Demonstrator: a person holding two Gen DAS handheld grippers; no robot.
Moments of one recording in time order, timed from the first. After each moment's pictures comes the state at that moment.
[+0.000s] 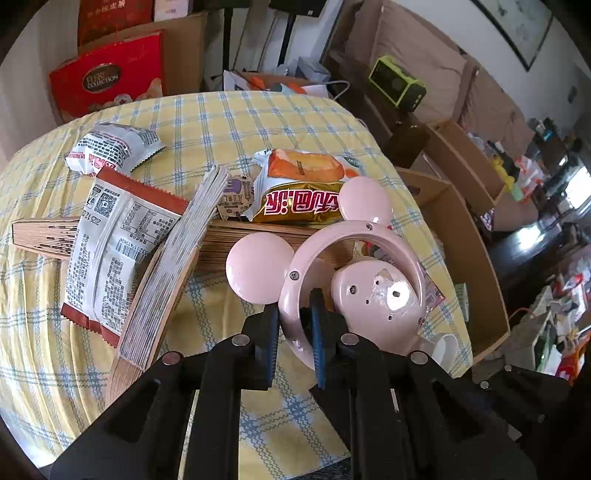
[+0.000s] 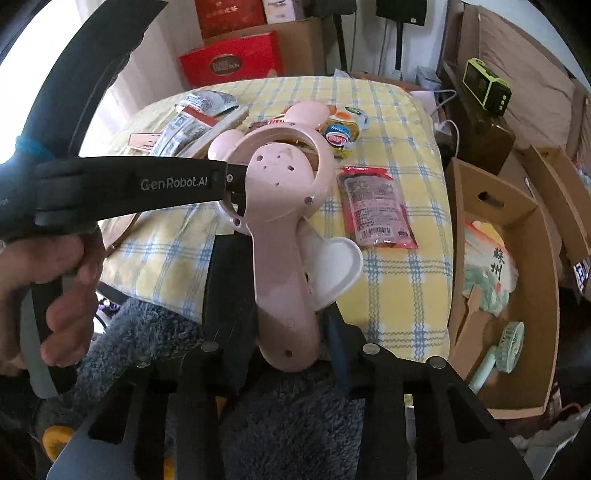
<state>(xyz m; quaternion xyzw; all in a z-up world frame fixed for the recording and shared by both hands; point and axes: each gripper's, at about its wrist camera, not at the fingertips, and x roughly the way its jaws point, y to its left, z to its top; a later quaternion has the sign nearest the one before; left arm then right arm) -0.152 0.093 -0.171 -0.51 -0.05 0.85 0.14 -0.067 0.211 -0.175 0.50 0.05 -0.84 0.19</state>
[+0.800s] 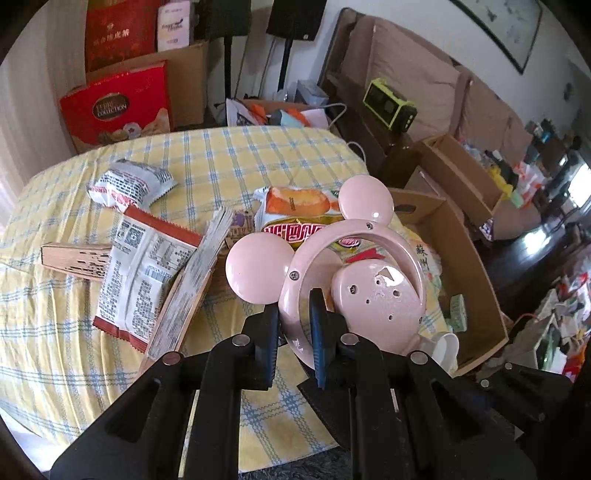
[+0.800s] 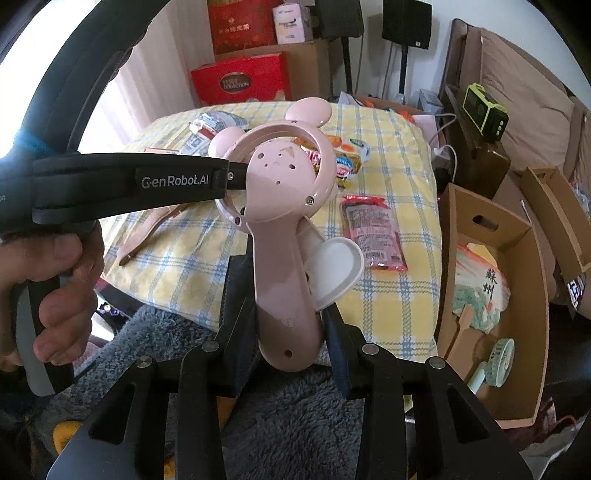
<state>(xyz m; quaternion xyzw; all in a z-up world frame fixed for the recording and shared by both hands) -0.137 0.093 -0.134 -0.47 -0.04 0.87 0.13 -0.059 0.211 -0.152 0.46 0.06 -0.86 0.20</state>
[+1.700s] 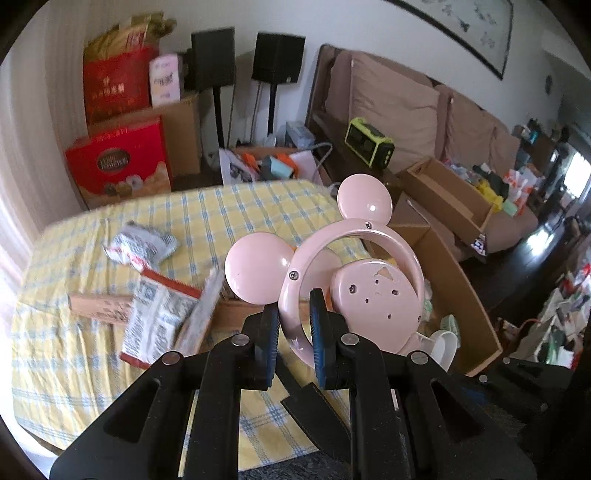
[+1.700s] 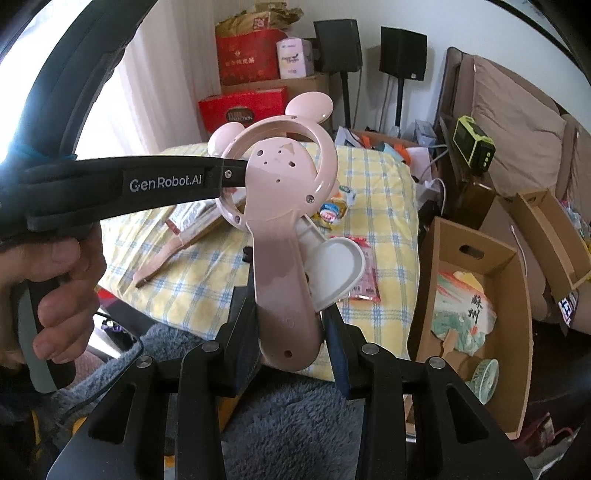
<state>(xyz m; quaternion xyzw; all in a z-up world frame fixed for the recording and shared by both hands) -0.116 0.107 -0.079 -0.40 0.00 0.91 0.14 -0.046 0.228 -0.113 0.41 0.05 -0.89 0.21</state>
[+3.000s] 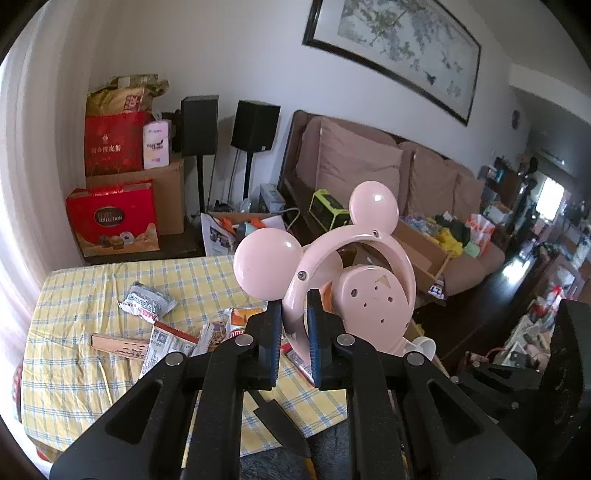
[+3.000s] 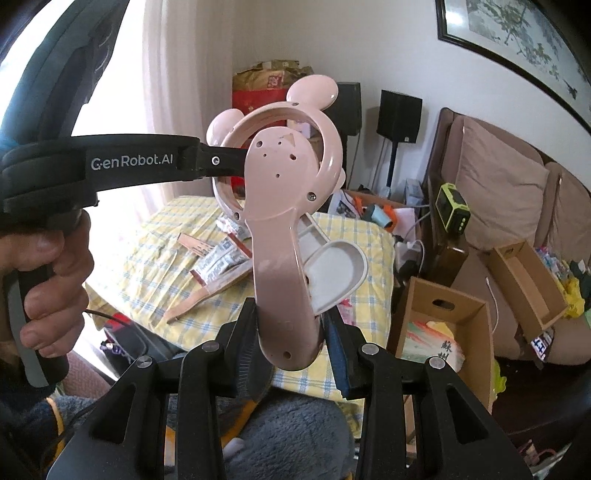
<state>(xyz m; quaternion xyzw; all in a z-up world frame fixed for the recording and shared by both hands) -0.062 0.083 0.024 -0.30 -0.05 0.93 0.19 0.002 0.229 -0.029 0.32 0.08 -0.92 0.20</state>
